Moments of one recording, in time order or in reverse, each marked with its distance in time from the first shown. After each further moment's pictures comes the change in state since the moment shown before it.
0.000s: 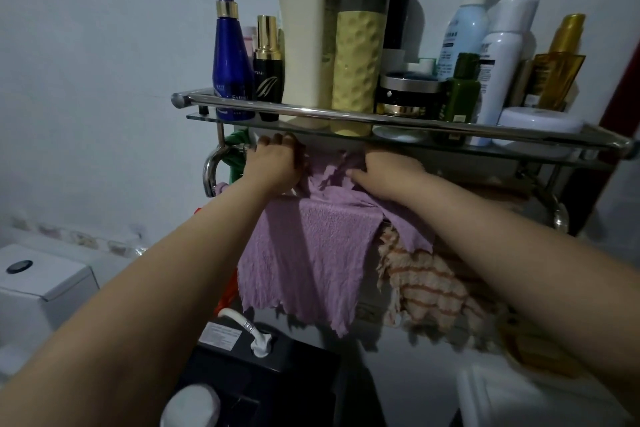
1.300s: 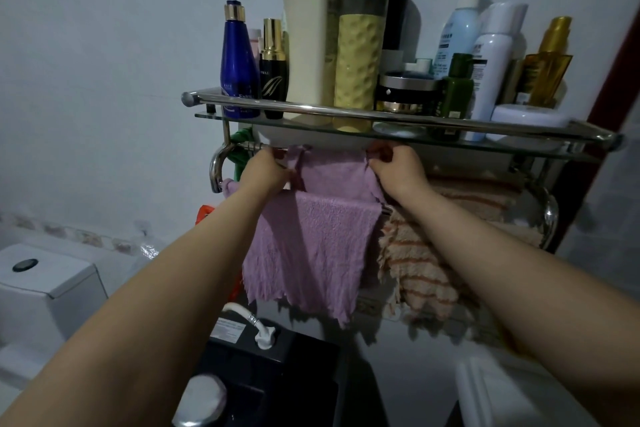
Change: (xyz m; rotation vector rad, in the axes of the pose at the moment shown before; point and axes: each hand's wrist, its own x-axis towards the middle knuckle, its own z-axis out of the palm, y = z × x) left_hand -0.021 -0.012 0.001 -0.539 0.007 -0.292; right_hand -0.018 0.005 0.015 0.752 0.355 0.154
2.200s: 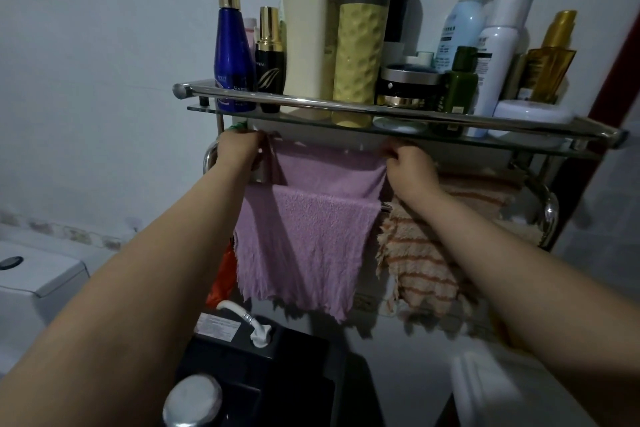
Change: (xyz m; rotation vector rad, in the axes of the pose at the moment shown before) left_hand 0.032 -0.007 -0.022 -0.603 0.148 -0.277; right_hand 0.004 0.020 -0.007 -0.332 0.021 -0.042
